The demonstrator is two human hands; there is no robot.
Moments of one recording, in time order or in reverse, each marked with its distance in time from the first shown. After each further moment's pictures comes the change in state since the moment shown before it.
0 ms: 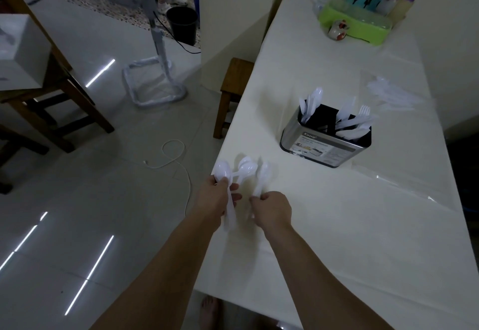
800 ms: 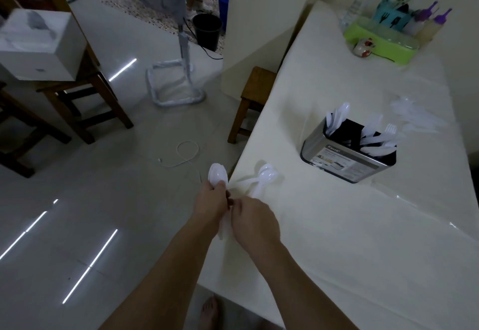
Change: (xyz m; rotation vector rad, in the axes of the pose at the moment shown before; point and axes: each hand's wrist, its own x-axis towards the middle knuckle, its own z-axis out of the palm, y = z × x) left_hand -0.002 -0.001 -0.042 0.028 0.202 0.041; right_hand -0.056 -0.046 0.033 -0.336 -0.024 -0.463
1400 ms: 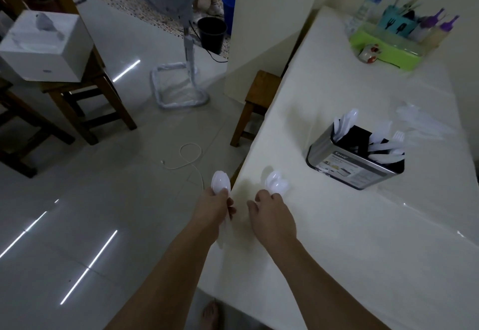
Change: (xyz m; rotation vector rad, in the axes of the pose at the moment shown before) left_hand 0.012 -0.005 -0.011 -0.081 -0.068 -0.083; right_hand 0.029 0.033 0.010 -0.106 0.063 0.024
